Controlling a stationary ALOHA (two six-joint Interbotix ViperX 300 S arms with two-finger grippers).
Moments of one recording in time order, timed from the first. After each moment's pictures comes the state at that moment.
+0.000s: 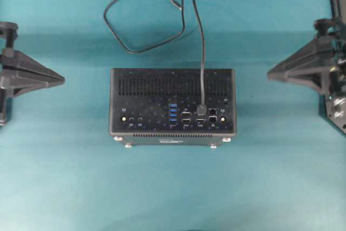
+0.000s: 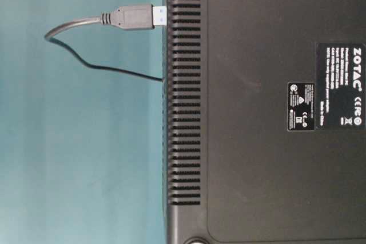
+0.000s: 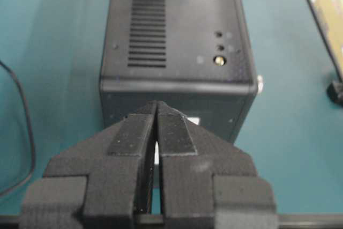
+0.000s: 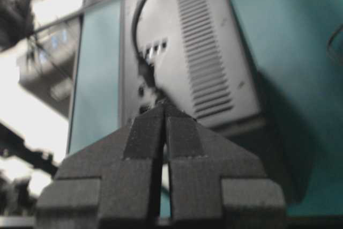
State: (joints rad) left arm -0.05 -0.93 0.98 0.01 0.20 -0.06; right arm 0.05 -0.87 0.89 0.15 0.35 0.31
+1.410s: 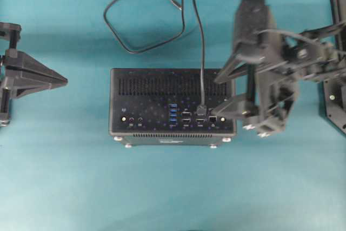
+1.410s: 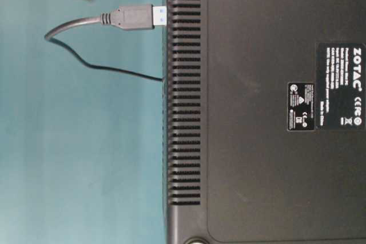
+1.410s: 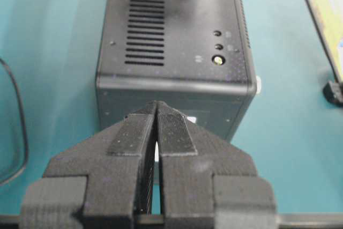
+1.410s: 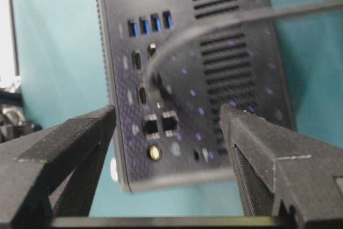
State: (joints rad) left arm -0.05 -0.89 0.98 0.01 0.20 -0.08; right arm 0.10 -0.35 0.36 0.06 0.83 0.33
